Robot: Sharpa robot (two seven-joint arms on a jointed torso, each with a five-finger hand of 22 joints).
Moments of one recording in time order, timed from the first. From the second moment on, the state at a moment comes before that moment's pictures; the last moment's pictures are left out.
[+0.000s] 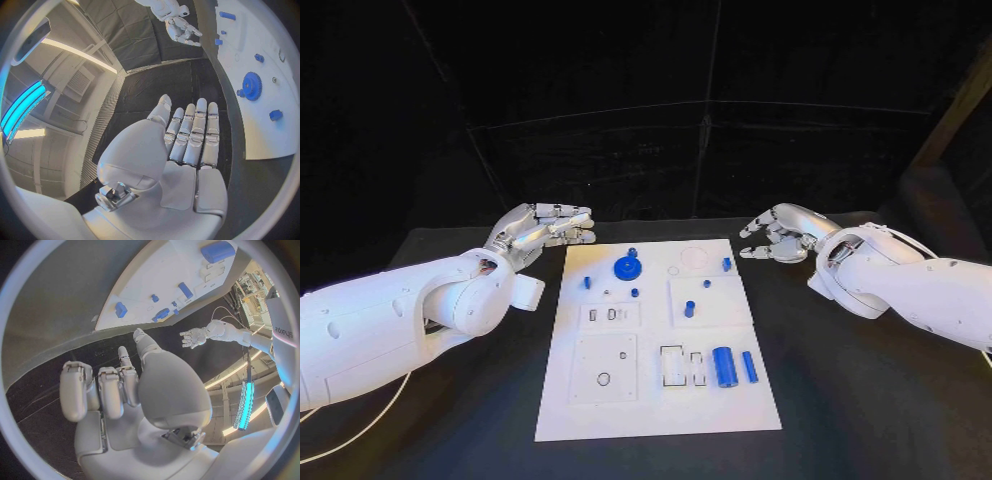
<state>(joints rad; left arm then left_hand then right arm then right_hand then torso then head) 1.21 -0.92 -0.07 1.46 -0.07 -0.22 0.43 1.41 0.16 -0.11 -0.05 0.05 0.89 0.23 0.11 0.07 0.98 0.20 0.11 0.07 0.99 0.15 0.19 0.13 0.18 0.80 0.27 0.24 0.07 1.28 -0.86 -0.14 1.34 -1.21 -0.41 0.04 1.35 -0.04 0.07 0.05 0.23 0.90 0.15 0.11 0.07 1.46 0.07 1.48 1.31 1.47 0.00 1.57 1.31 0.04 1.46 0.11 1.48 1.31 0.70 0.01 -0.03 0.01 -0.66</state>
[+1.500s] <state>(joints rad) 1.21 -0.91 -0.07 1.45 -0.07 -0.23 0.44 1.41 0.16 -0.11 -0.05 0.05 0.89 0.23 0.11 0.07 0.98 0.20 0.12 0.07 0.99 0.15 0.19 0.14 0.18 0.80 0.27 0.24 0.07 1.22 -0.74 -0.14 1.20 -1.21 -0.38 0.06 1.37 -0.01 0.06 0.05 0.21 0.88 0.15 0.12 0.07 1.46 0.07 1.50 1.31 1.47 0.00 1.57 1.31 0.04 1.46 0.11 1.48 1.31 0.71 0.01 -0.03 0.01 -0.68</state>
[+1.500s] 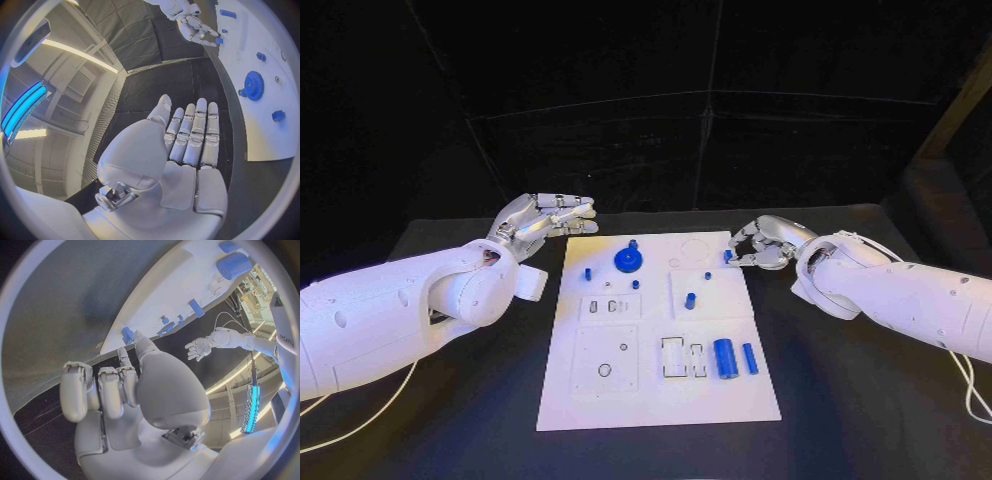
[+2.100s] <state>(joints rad) 1.21 -0.91 -0.07 1.45 -0.07 -0.23 0.44 1.41 0.16 -0.11 -0.05 0.05 0.89 0.23 0.11 0.07 0.98 0.20 0.12 0.07 0.99 0.15 0.19 0.14 0.18 0.80 0.27 0.24 0.07 1.22 -0.72 -0.14 1.18 -1.21 -0.35 0.05 1.38 0.00 0.06 0.04 0.20 0.91 0.15 0.14 0.07 1.47 0.07 1.50 1.31 1.46 0.00 1.57 1.31 0.04 1.46 0.11 1.48 1.31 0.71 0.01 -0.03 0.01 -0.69</state>
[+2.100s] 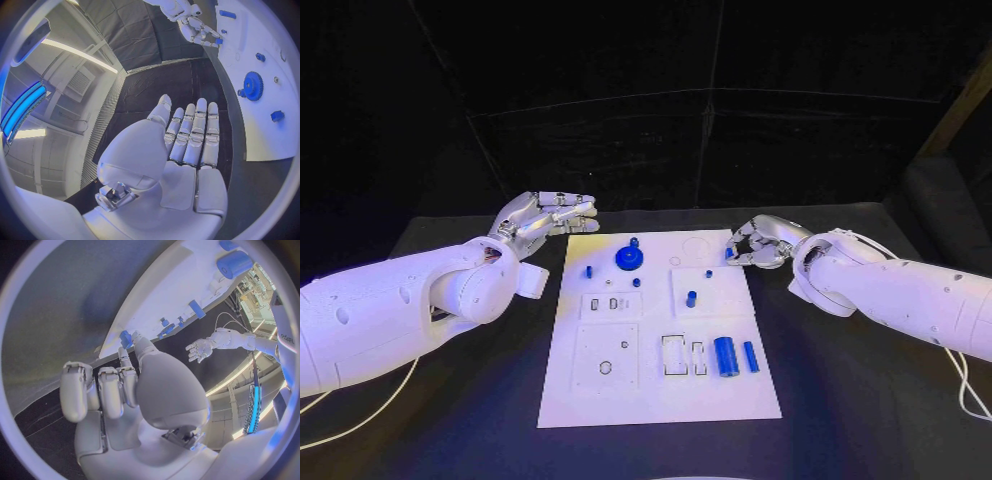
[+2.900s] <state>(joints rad) 1.21 -0.90 -0.07 1.44 -0.07 -0.22 0.43 1.41 0.16 -0.11 -0.05 0.05 0.89 0.23 0.11 0.07 0.98 0.20 0.12 0.07 0.99 0.15 0.19 0.14 0.18 0.80 0.27 0.24 0.07 1.22 -0.71 -0.14 1.17 -1.23 -0.33 0.03 1.38 0.01 0.06 0.04 0.20 0.93 0.15 0.14 0.07 1.47 0.07 1.51 1.31 1.46 0.00 1.57 1.31 0.04 1.47 0.10 1.48 1.31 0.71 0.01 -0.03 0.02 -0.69</state>
